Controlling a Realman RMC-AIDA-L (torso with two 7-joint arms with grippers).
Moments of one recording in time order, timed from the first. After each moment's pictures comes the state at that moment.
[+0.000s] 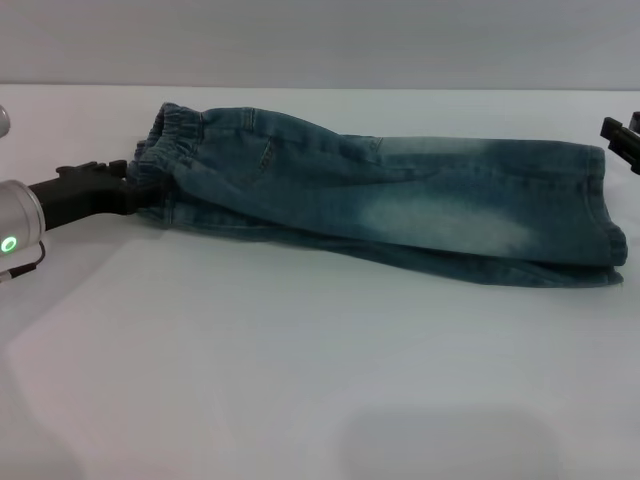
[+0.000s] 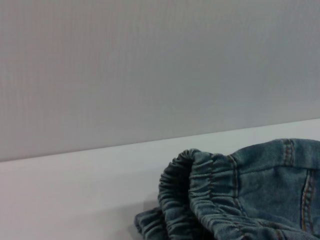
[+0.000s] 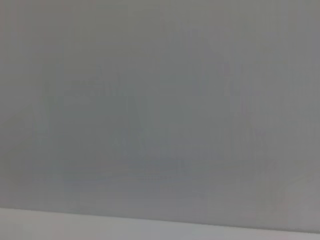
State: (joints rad) left arm -0.60 -2.06 0.63 0.49 1.98 0.90 -1.45; right arm 0.53 2.06 -0.43 -0.52 -1.79 -0.97 1.24
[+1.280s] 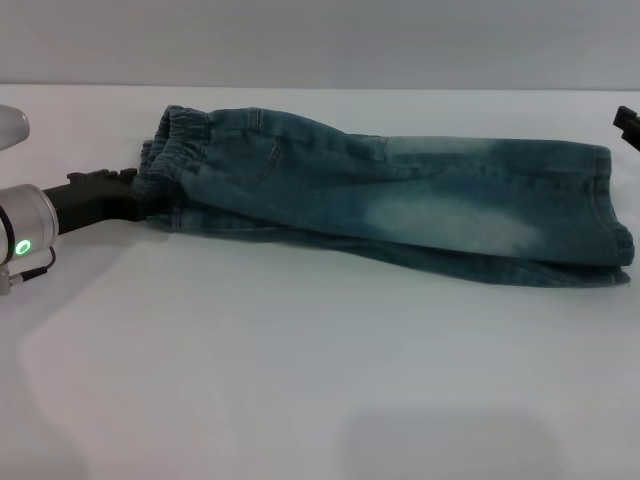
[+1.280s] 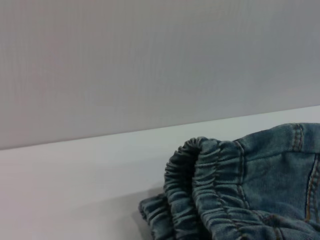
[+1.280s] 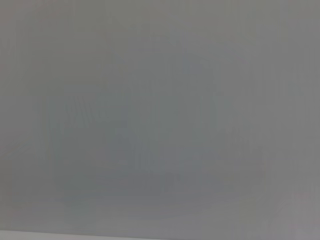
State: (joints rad) left arm -0.62 -2.06 0.67 0.46 1.98 0.85 -1.46; right arm 0.51 2.06 -0.43 -0.52 -1.74 -1.00 1.24
